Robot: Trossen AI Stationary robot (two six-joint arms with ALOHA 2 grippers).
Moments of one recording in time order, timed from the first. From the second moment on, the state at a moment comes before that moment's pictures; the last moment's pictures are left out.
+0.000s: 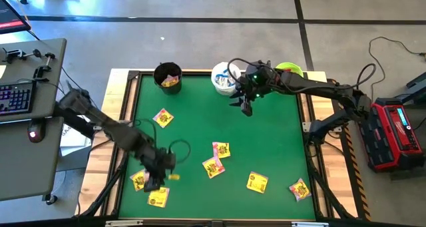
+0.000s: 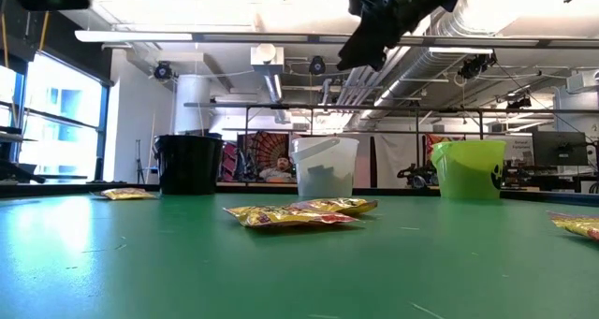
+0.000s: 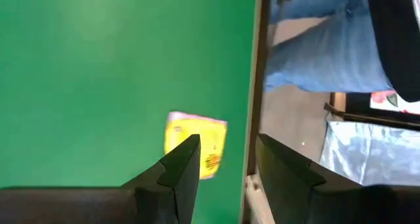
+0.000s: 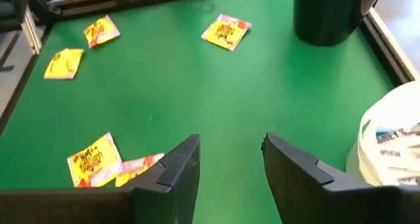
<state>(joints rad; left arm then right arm) -0.54 1.35 1.12 -0.85 0.26 -0.71 -0.37 1.44 1.22 -0.49 -0.35 -0.11</state>
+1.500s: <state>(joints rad) -0.80 1.56 0.83 -0.60 0.15 -0.64 -0.37 1.44 1.22 -0.60 -0.34 -0.13</state>
